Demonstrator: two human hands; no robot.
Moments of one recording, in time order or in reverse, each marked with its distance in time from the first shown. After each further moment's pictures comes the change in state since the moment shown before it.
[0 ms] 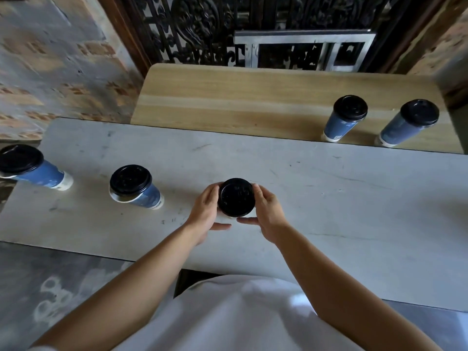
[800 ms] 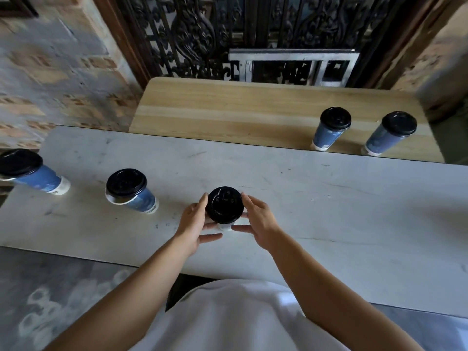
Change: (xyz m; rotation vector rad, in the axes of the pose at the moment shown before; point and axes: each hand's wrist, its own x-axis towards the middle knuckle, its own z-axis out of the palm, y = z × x) left_hand -0.011 -0.014 0.000 -0.218 0.082 -0.206; right_hand -0.017 0.000 -0.008 0.008 -0.075 0.071
